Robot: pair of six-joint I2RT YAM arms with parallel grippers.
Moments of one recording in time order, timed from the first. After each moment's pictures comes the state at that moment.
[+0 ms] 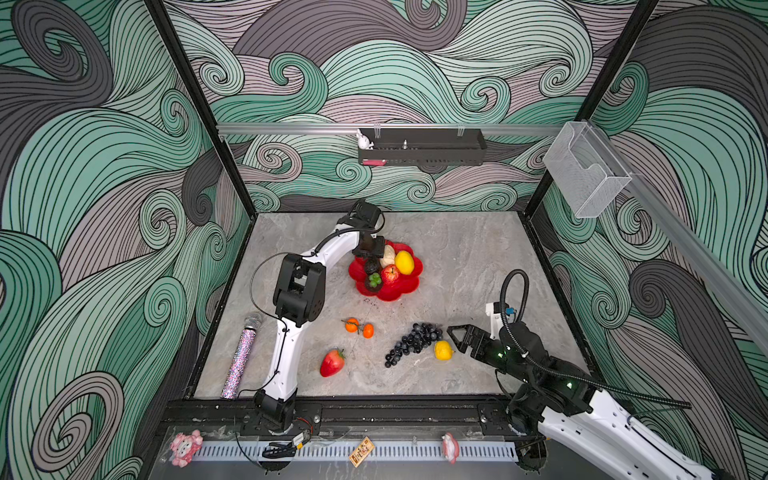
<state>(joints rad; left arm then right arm) -0.42 2.25 1.95 -0.80 0.06 -0.28 0.79 0.43 0.46 -0.64 0.06 0.99</state>
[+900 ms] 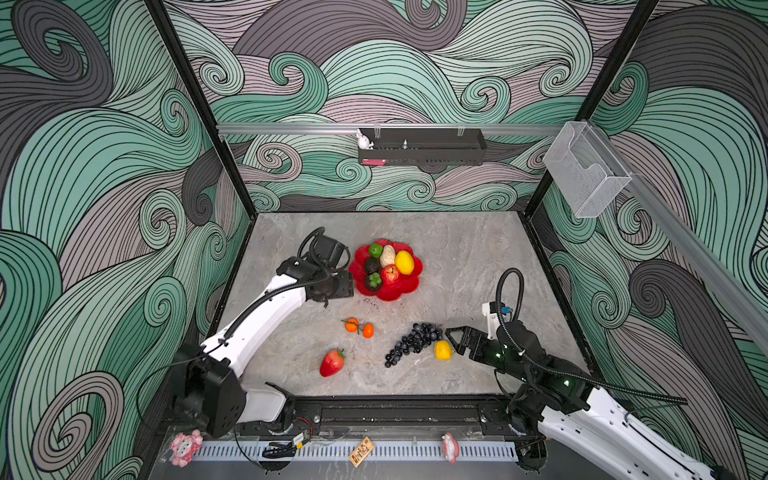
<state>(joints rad) -0.45 1.27 1.08 -0.92 -0.03 -0.53 0.79 0.46 0.46 -0.63 0.04 0.93</state>
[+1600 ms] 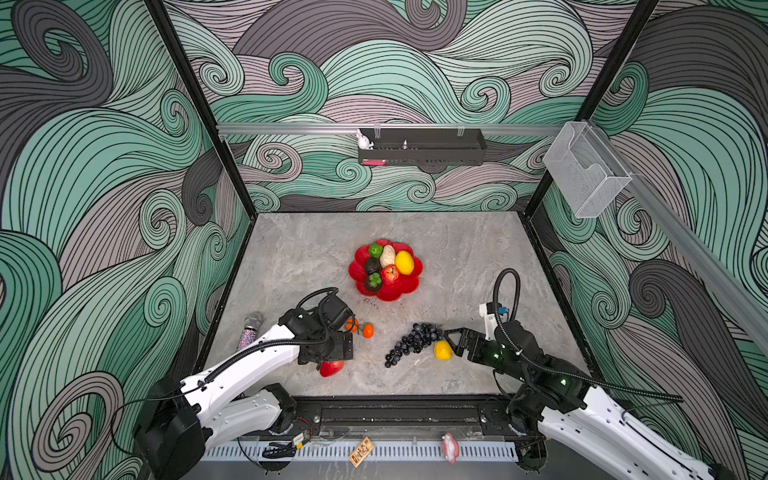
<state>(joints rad) -0.72 1.08 0.72 -1.03 -0.05 -0.80 0.79 0.46 0.44 -0.62 0.03 0.92</state>
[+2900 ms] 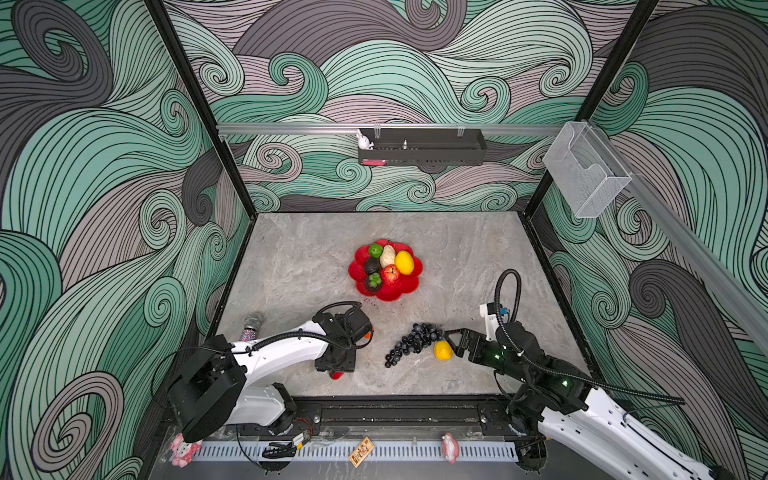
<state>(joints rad) -0.86 1.31 0.67 -0.89 -0.08 -0.83 0.79 0.44 0.44 -0.62 0.02 0.92</state>
